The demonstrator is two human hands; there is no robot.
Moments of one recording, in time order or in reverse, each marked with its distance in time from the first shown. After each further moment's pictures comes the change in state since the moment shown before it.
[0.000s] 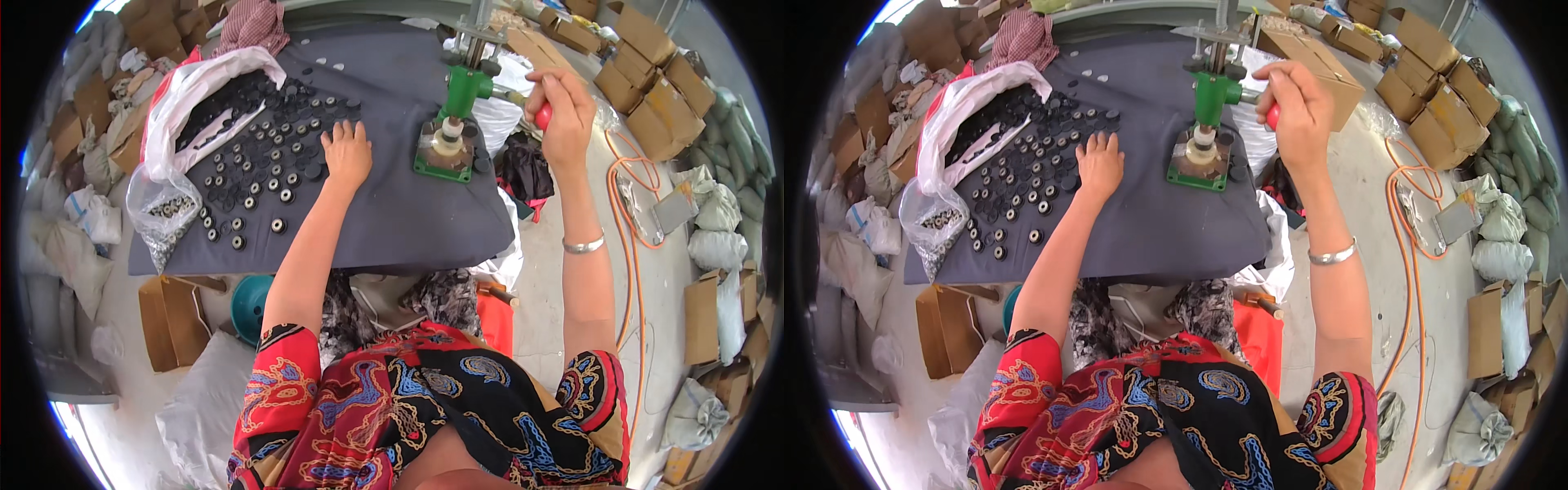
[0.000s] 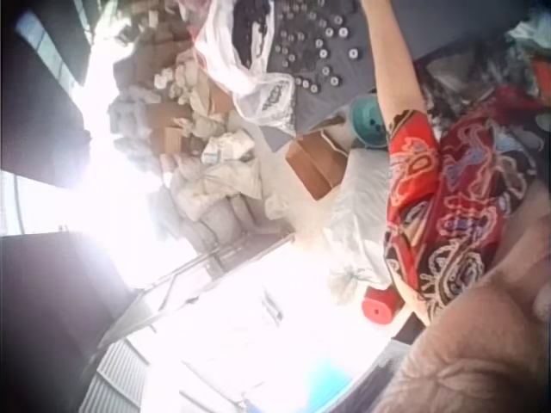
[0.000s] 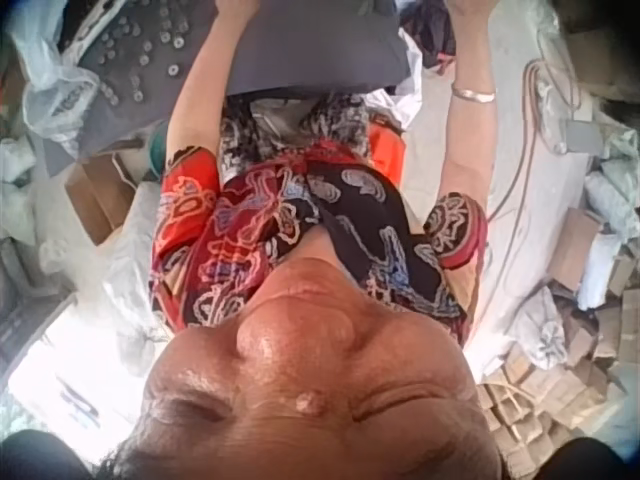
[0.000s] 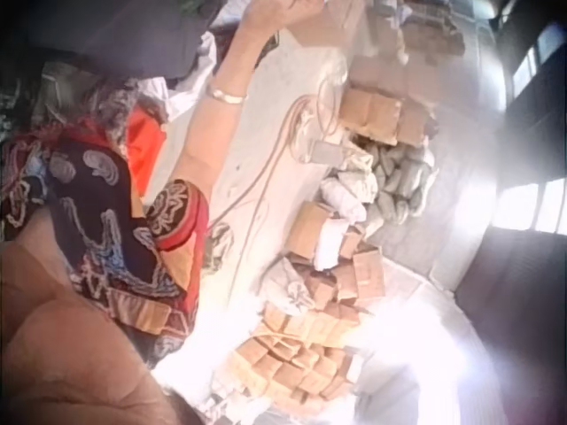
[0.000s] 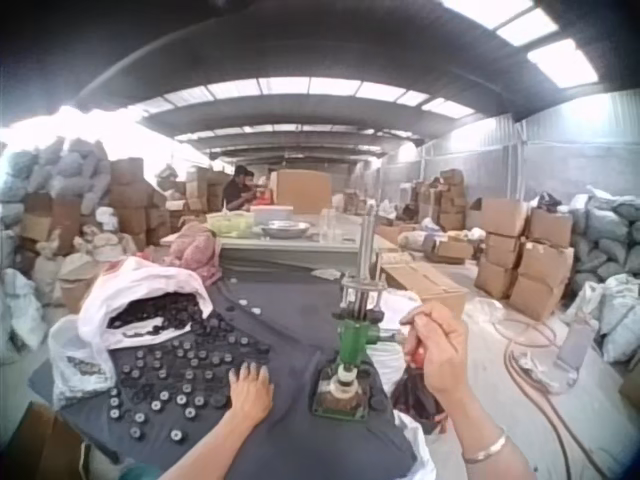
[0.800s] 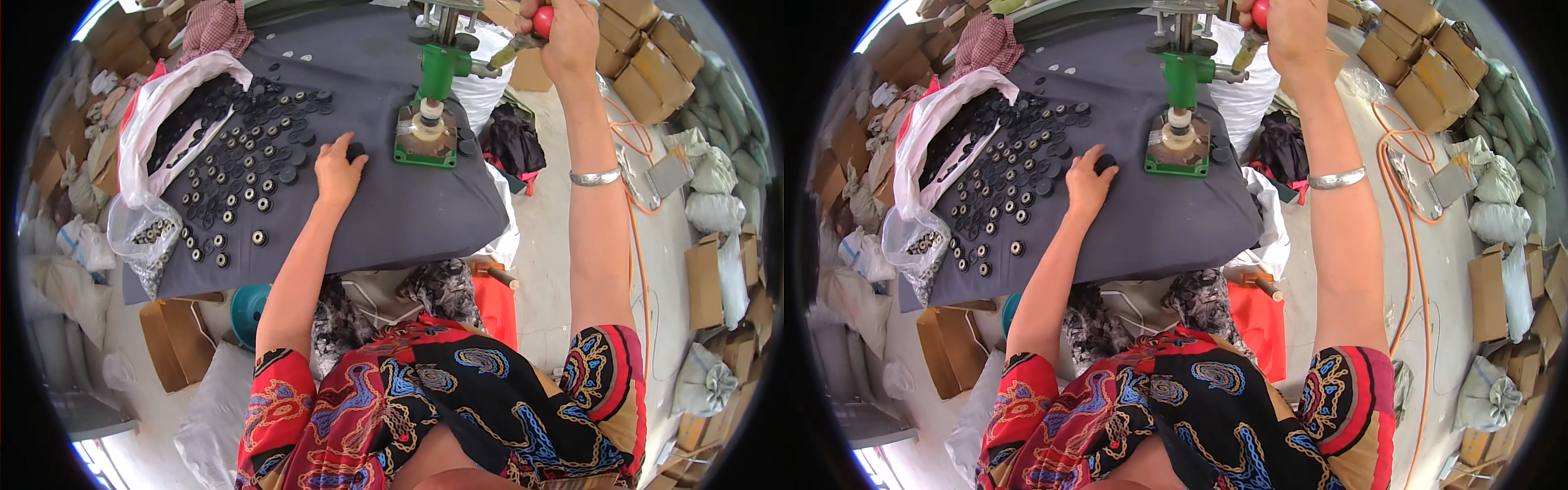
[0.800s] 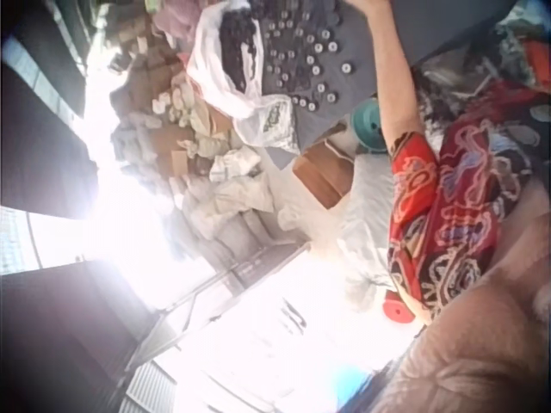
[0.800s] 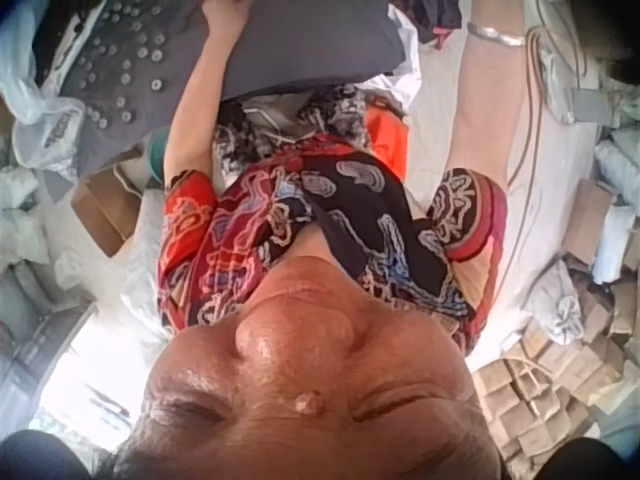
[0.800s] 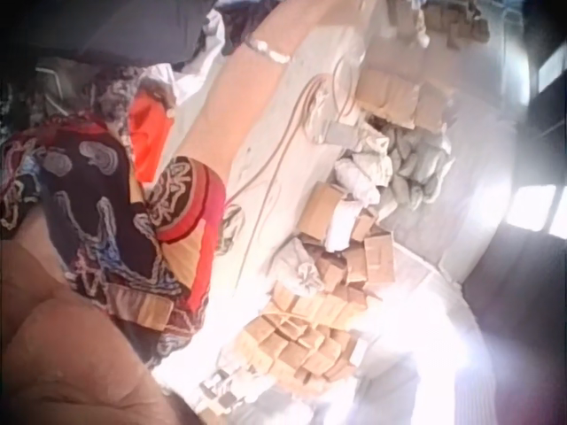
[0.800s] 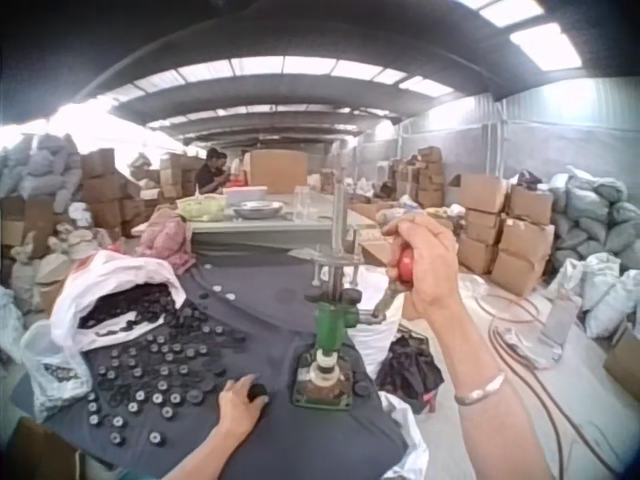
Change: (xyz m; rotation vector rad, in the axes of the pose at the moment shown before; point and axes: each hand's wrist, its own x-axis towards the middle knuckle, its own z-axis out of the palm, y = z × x) left_hand -0.031 0.022 -0.002 -0.613 -0.005 -0.174; right_hand 0.078 0.007 -0.010 0.081 0.157 0.030
